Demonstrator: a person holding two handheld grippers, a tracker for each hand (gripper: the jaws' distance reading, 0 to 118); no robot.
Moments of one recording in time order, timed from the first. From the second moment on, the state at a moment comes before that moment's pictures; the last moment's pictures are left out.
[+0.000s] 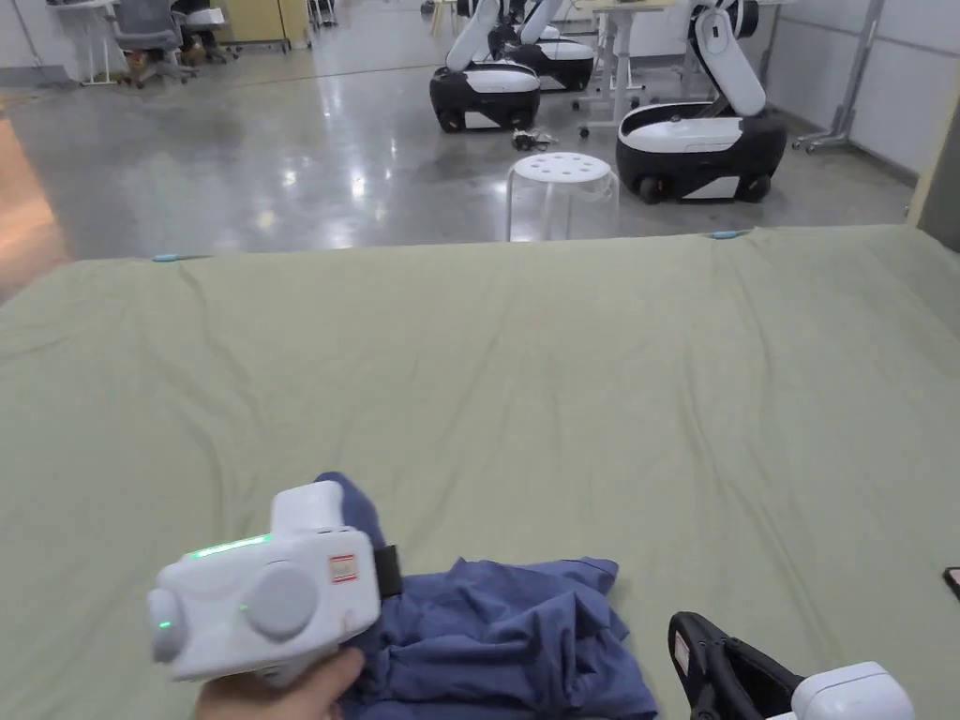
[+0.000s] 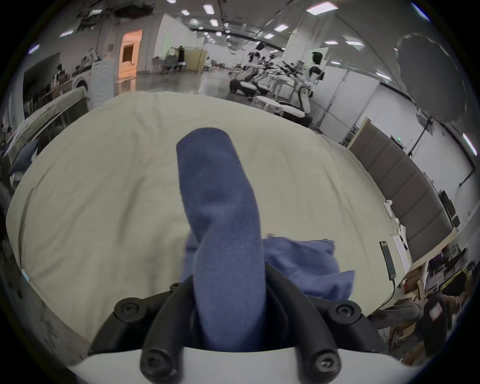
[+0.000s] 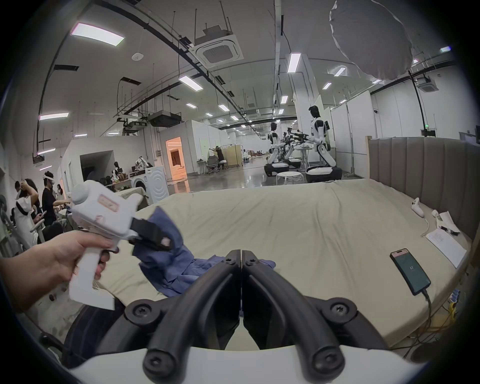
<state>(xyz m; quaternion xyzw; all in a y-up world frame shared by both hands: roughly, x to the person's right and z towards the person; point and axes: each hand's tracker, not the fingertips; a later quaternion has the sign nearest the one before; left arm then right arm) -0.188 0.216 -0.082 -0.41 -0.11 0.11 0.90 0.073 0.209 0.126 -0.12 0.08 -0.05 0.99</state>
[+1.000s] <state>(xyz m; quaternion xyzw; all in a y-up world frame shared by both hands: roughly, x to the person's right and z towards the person) -0.079 0.138 -0.074 -0.47 -0.28 0.17 0.82 0.140 0.200 0.126 -0.15 0.03 -0.09 0.98</state>
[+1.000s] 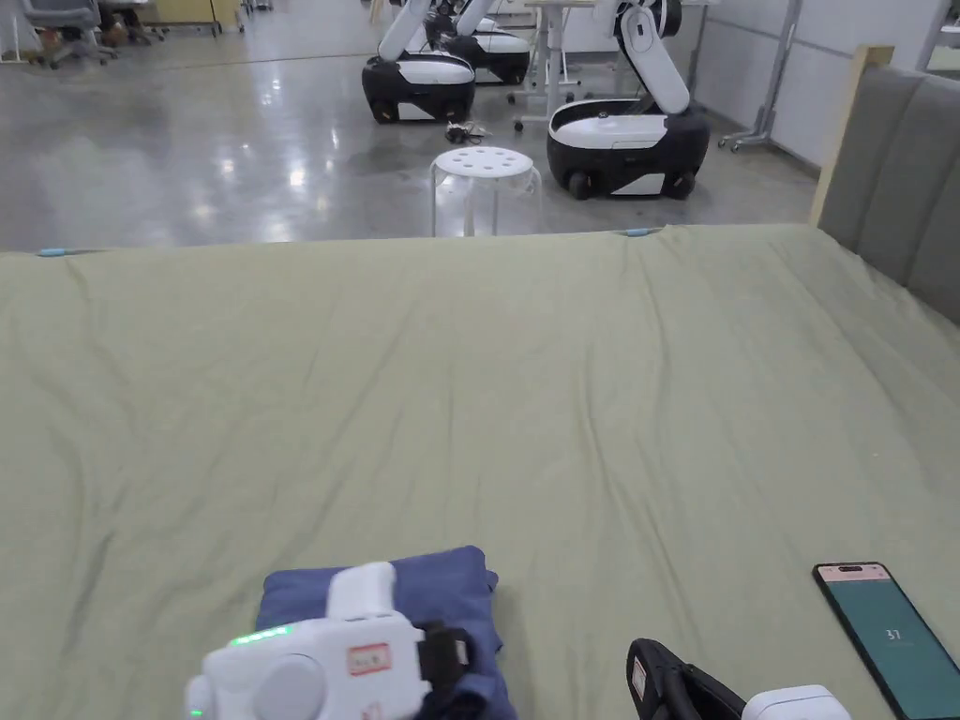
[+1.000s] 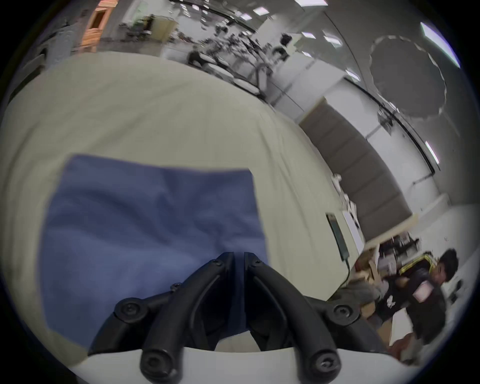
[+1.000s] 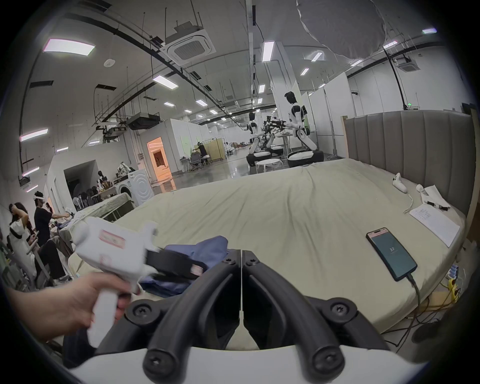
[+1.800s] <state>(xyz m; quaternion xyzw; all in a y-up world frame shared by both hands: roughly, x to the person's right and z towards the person) -0.306 0.101 -0.084 -0.45 -0.30 0.44 0.72 0.108 0.097 -0.042 -0.41 0.06 -0.33 0.85</state>
